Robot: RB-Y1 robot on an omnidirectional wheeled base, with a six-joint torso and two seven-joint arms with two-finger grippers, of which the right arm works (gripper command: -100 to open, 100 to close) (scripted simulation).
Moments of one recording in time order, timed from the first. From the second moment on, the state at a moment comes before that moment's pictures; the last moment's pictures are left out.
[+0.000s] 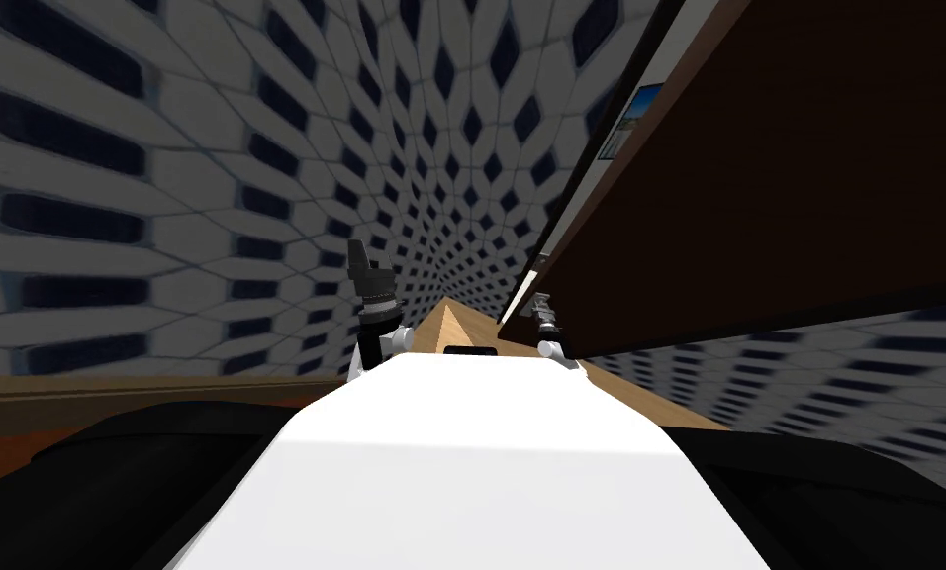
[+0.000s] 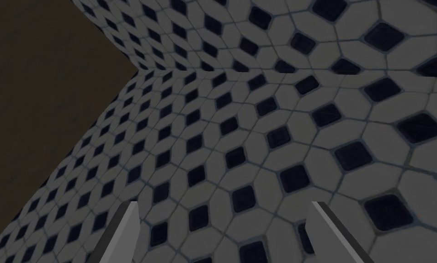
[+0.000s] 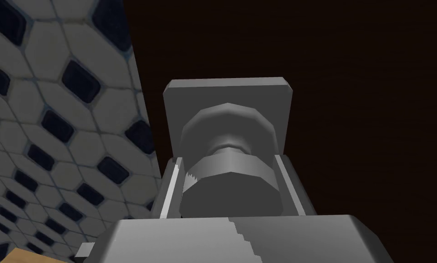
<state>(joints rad) 0.26 -0.55 0.22 -1.43 -0.98 -0.51 -1.16</state>
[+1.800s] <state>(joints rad) 0.33 -0.73 0.37 -1.48 -0.95 -0.63 -1.33</state>
